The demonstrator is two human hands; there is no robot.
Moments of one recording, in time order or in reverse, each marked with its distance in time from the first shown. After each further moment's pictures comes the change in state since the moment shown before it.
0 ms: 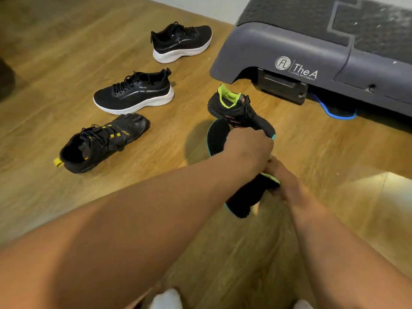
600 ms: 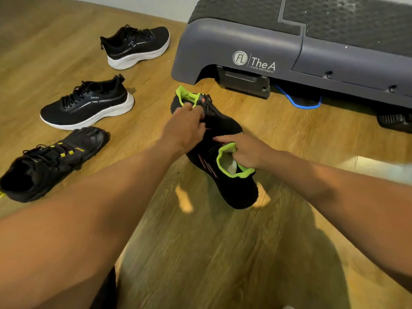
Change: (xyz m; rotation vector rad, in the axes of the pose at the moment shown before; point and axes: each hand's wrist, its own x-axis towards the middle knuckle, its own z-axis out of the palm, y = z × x) left_hand 0.058 -0.064 0.055 -0.436 0.333 -0.172; right_hand 0.081 0.011 -0.052 -0.725 -0.109 -0.382
